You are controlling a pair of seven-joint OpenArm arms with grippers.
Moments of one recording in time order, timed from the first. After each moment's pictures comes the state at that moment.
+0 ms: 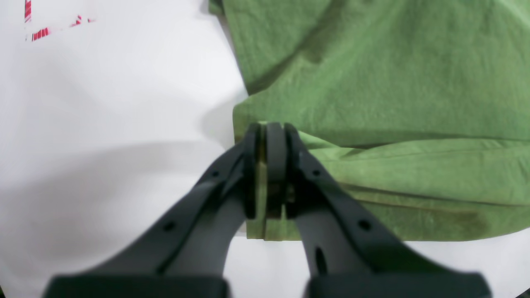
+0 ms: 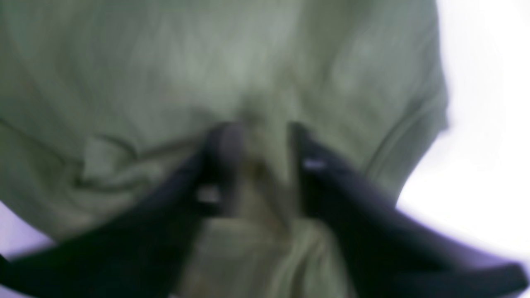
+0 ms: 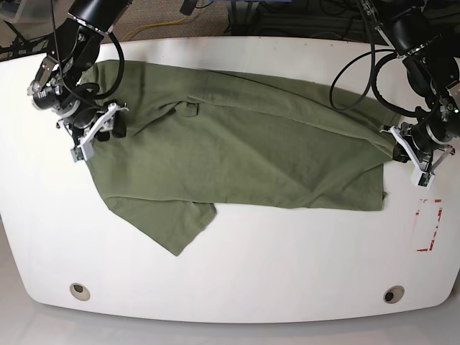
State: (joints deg) left arm -3.3 -15.3 -33.4 98.7 -23.9 -42.8 72.6; right arm -4.4 7.7 34.4 99.3 30.2 41.0 -71.6
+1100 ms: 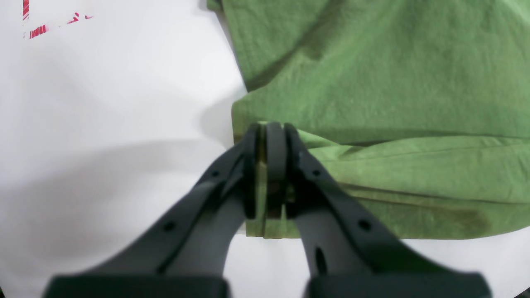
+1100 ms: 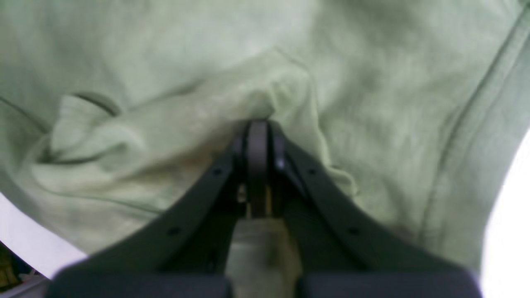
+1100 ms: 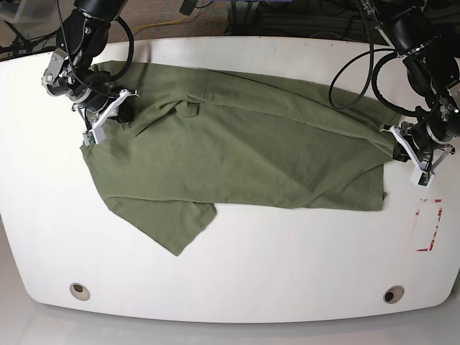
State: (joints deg) left arm -3.1 -15.4 -33.3 98.4 -23.9 -42.8 72.6; right arm -8.4 7.3 32.1 91.4 29.3 40.9 -64.2
